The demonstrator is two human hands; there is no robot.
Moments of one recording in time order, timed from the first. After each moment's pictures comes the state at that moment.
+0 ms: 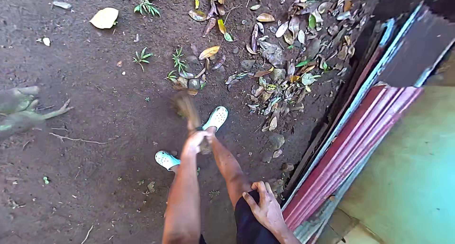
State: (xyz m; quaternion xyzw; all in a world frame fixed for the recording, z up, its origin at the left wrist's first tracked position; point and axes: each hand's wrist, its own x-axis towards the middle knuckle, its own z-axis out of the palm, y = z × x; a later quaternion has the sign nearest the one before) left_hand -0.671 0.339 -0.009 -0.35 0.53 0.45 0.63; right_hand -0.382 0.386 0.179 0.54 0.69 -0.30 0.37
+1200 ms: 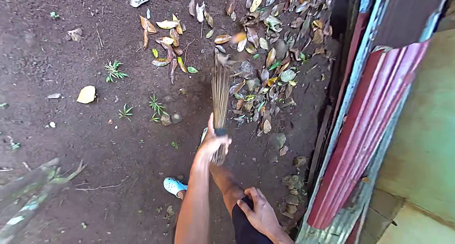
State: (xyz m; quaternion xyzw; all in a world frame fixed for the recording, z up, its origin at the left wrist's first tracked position) left_hand -0.688 0.575 0.048 -0.13 0.51 0.41 0.74; right_hand -0.425 0.493 0.179 0.60 0.56 -0.41 0.39
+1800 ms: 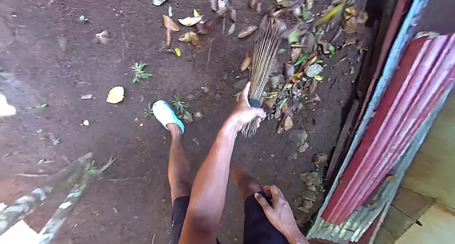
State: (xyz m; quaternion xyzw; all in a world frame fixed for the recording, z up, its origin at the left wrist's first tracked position) left_hand -0.771 0.666 0.024 -0.01 0.48 0.39 0.79; right_hand -0.507 0.473 0.182 0.67 0.54 -0.40 0.31
